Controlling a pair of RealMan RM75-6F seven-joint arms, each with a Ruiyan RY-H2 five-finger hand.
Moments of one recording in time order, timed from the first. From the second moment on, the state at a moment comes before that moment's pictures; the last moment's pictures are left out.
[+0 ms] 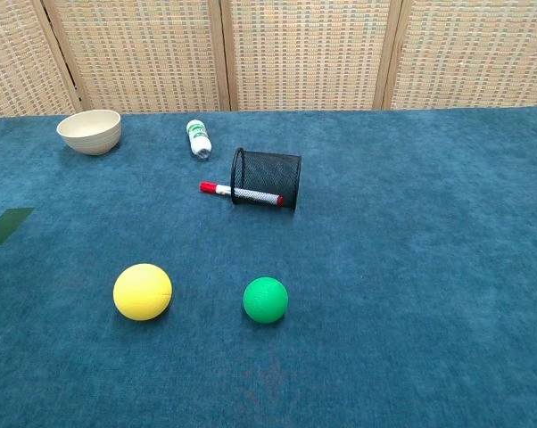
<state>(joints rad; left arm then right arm) -0.43 -1.57 -0.16 -0.92 1.19 0.91 -0.12 0.10 -1.08 0.15 -1.54 -1.37 1.43 0.07</state>
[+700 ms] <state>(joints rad) -0.45 -1.67 -0.17 -0.75 1.21 0.91 -0.16 0.10 -1.09 0.15 -1.54 -1.36 1.43 0.06</state>
